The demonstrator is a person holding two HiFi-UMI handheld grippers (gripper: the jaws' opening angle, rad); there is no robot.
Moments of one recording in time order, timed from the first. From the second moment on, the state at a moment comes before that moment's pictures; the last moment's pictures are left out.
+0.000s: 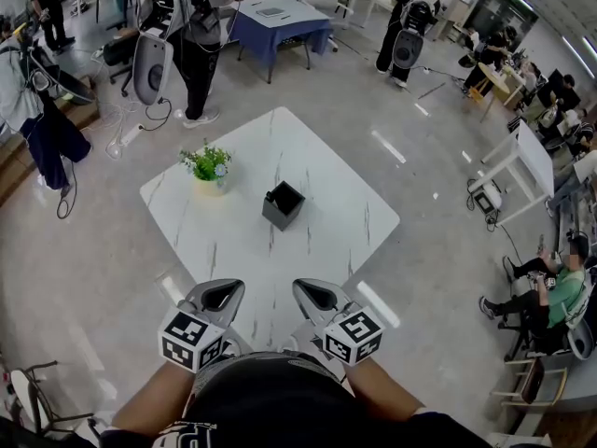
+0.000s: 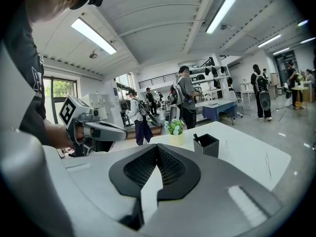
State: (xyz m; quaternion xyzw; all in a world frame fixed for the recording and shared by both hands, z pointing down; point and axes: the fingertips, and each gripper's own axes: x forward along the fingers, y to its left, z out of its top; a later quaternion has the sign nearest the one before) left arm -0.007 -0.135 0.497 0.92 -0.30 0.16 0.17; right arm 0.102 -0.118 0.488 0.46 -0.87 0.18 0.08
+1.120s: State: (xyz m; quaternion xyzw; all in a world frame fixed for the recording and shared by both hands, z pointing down) left arm -0.010 -0.128 0.500 0.92 -0.30 0.16 0.18; right arm 0.096 -0.121 0.487 0.45 -0.88 0.13 0.12
